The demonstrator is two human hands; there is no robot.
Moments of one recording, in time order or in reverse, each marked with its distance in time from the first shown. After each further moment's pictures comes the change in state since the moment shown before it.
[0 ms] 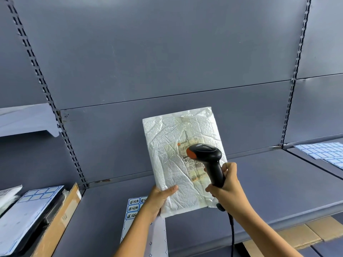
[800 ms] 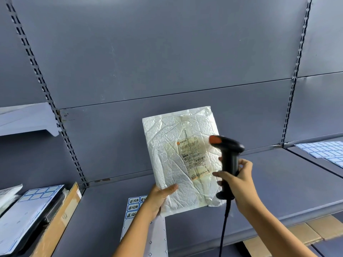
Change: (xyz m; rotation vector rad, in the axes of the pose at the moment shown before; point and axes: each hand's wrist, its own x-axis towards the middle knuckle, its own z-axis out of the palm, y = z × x) left_hand 0.002 0.000 0.003 -0.068 0.030 0.001; right_hand 0.009 -0.010 -0.015 0.451 0.132 0.161
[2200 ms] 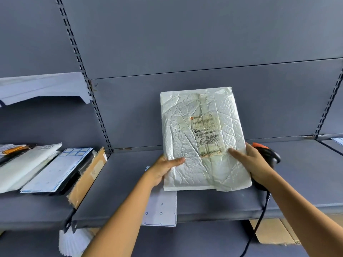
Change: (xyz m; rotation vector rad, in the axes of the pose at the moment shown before) left_hand -0.031 0.031 -0.003 0.210 0.115 -0.023; right_hand 0.057 0.034 -0.024 -0.178 -0.388 0.018
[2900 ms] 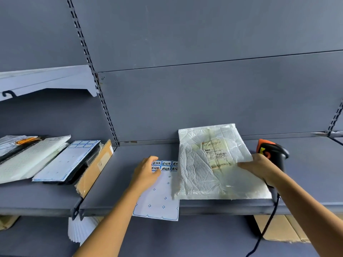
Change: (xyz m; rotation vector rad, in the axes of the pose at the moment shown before) left_hand -0.023 -0.056 -0.070 0.949 0.399 0.134; right_hand 0.005 0.025 -0.012 -0.504 0.069 0.360
